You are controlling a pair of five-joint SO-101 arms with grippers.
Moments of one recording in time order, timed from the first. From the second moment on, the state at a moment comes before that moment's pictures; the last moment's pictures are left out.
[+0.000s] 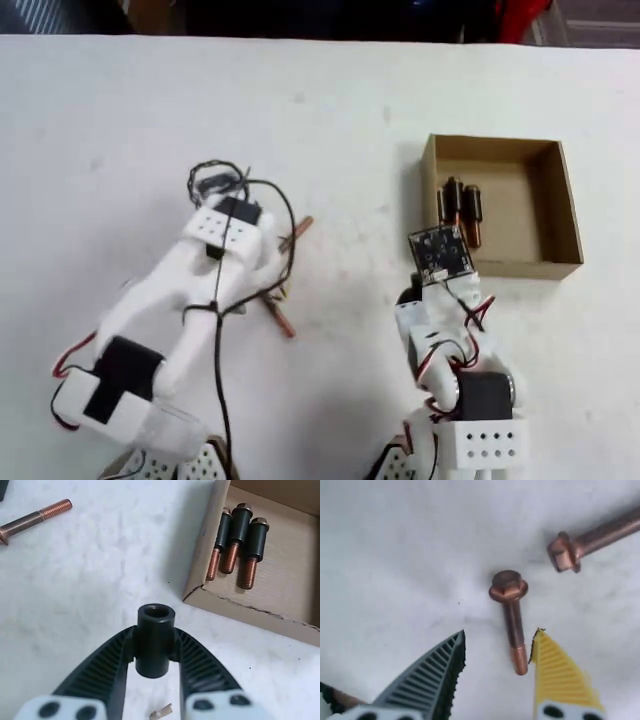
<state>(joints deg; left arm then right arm) 15.5 1.8 29.5 73.5 50.9 -6.0 -84.2 73.6 66.2 16.3</state>
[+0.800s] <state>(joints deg) 13.9 14.1 25.6 64.1 56.0 -6.0 -84.2 75.3 66.2 16.3</state>
